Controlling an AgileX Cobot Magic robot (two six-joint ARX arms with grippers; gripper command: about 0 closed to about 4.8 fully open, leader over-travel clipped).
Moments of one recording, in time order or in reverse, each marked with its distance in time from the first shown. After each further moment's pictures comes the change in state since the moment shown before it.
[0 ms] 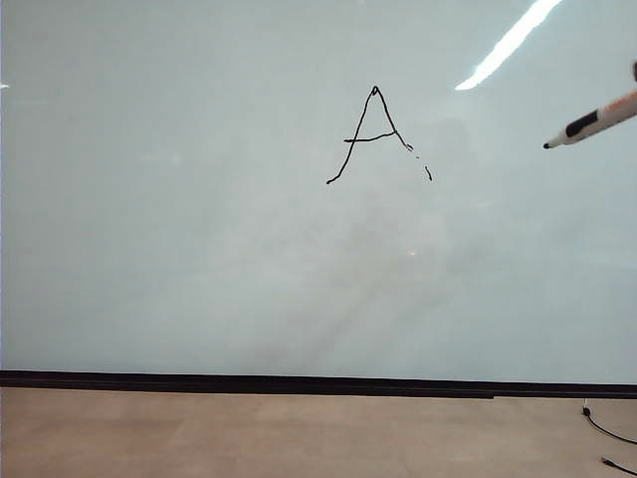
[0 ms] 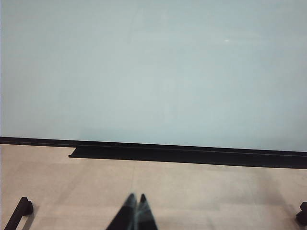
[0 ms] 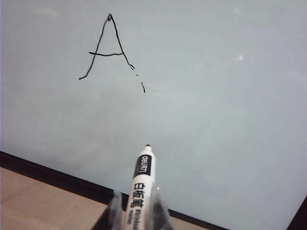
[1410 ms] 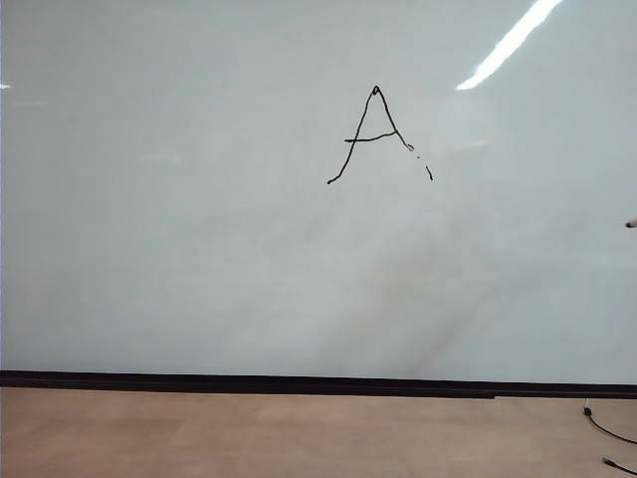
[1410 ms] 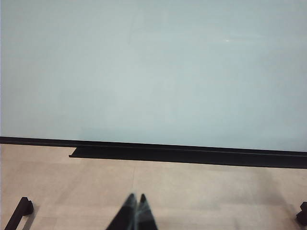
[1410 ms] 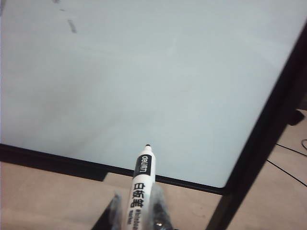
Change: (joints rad) left arm 0.000 0.000 0.000 0.000 0.000 0.000; right arm -0.285 -0.111 -0.105 -0.110 -0.089 0.031
